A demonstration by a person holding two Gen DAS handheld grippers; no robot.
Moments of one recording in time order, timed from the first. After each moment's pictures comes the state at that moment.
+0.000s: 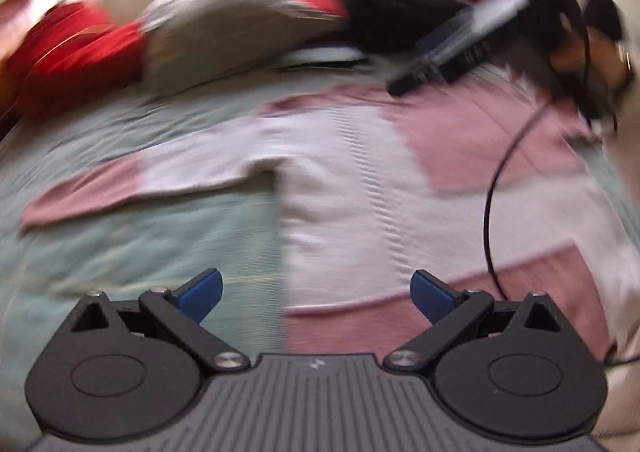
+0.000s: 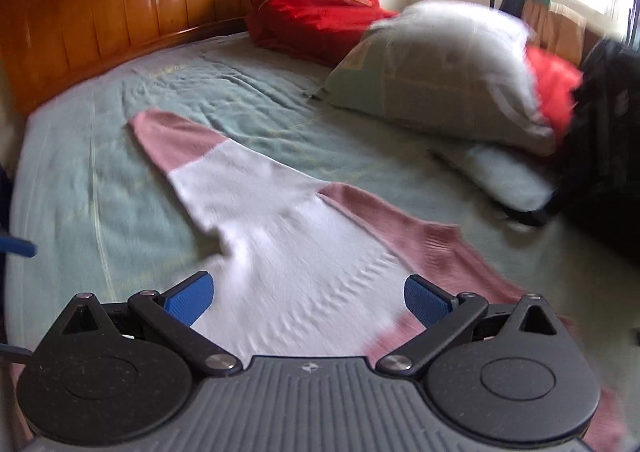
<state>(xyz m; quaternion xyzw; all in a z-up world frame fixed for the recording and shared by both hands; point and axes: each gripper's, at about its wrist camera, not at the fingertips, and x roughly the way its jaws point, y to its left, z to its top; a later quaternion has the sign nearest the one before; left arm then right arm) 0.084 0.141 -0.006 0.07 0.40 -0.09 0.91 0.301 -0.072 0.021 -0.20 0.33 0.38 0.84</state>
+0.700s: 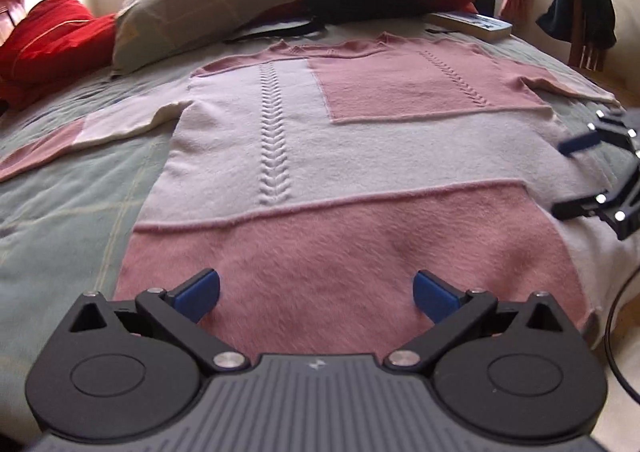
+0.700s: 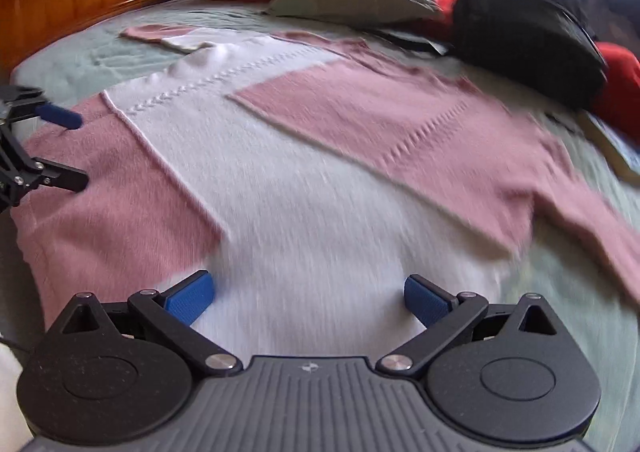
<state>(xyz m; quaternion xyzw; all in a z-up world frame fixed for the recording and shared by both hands) 0.034 0.059 -0.059 0.05 0.39 -0.06 0.92 0.121 -0.252 -0.086 -0.15 0.37 0.31 0.86</state>
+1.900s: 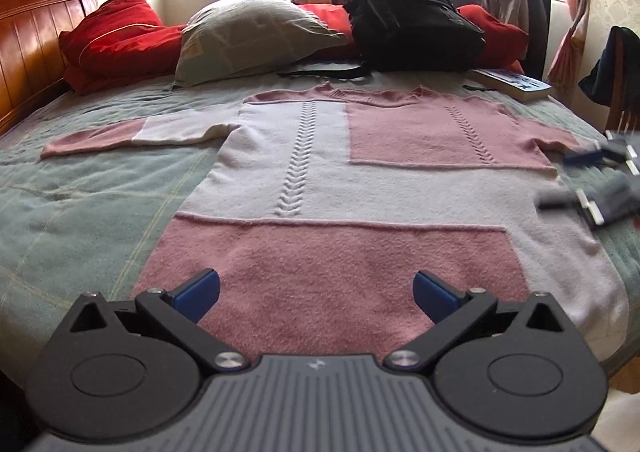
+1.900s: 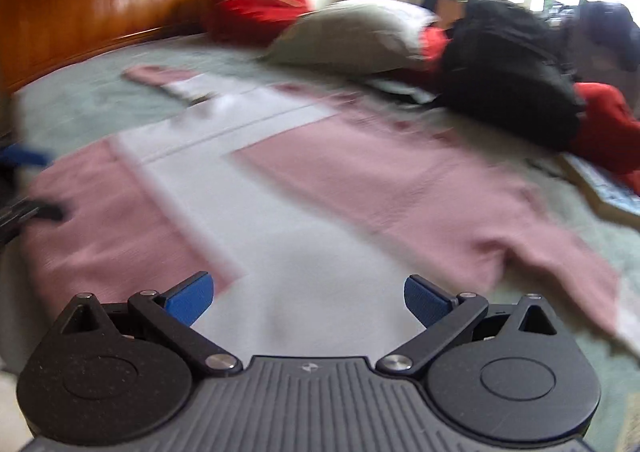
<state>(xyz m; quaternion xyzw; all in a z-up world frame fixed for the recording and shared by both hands) -0.003 0.043 -0.035 0.00 0.34 0.03 0.94 0.145 -0.250 -0.046 -0.15 0.30 0.28 0.90</state>
